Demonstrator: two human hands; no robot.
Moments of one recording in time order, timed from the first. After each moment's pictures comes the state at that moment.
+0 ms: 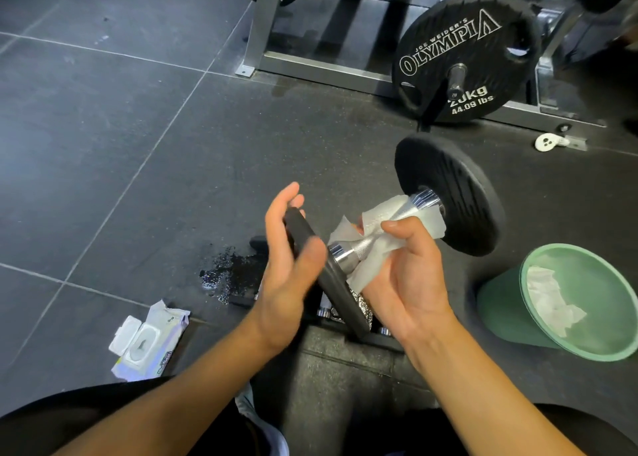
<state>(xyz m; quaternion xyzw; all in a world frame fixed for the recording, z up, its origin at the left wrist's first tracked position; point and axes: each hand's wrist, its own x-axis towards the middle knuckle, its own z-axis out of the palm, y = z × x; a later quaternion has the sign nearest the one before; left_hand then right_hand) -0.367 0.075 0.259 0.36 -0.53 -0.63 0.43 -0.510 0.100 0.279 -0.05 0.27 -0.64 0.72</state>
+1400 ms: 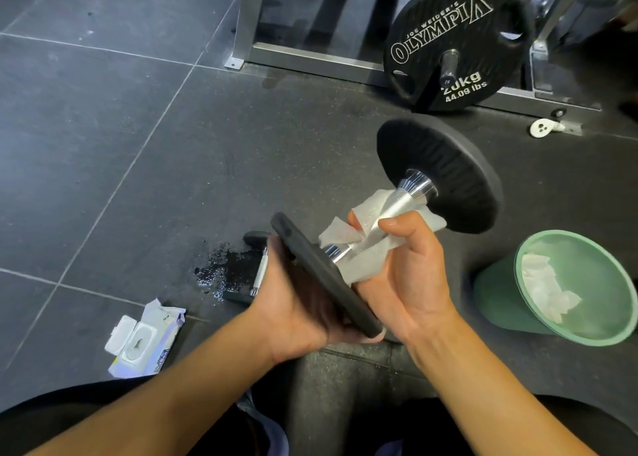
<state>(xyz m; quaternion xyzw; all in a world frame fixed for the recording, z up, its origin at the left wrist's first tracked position) -0.380 0.075 0.264 0.41 -0.04 -0.89 0.17 -0.517 0.111 0.284 -0.06 0.28 -0.66 0.70</state>
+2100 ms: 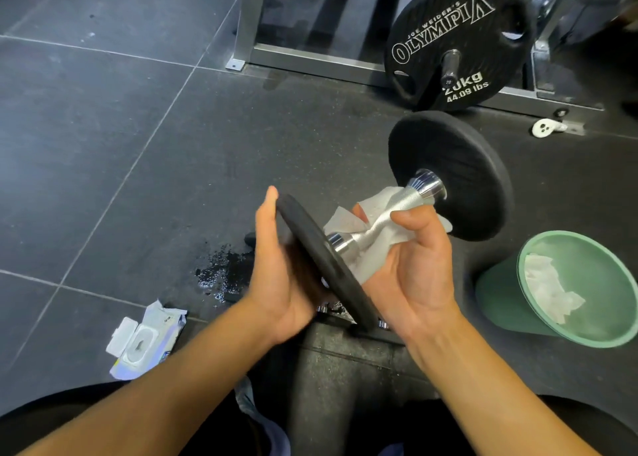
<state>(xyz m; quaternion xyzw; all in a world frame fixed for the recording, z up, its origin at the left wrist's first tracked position) -0.393 0.069 0.284 0.37 -0.17 -0.86 0.31 -0.517 0.107 0.292 -0.06 0.23 -0.67 0.70</state>
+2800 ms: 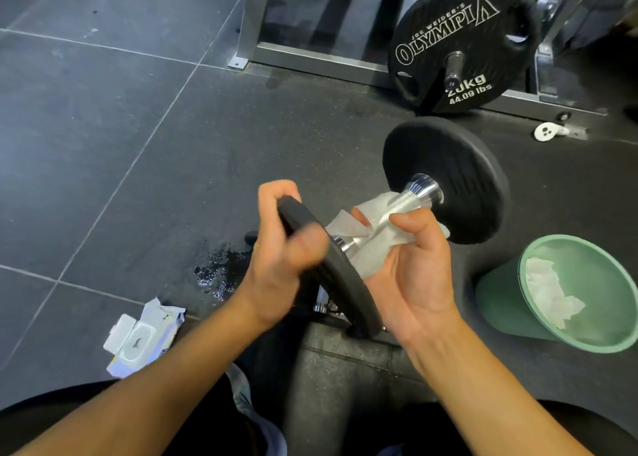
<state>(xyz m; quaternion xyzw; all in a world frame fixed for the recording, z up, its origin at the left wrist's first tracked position) -0.379 0.054 0.282 0.34 -0.55 -0.61 0.46 -0.513 0.108 0.295 -0.04 0.23 -0.66 0.71</state>
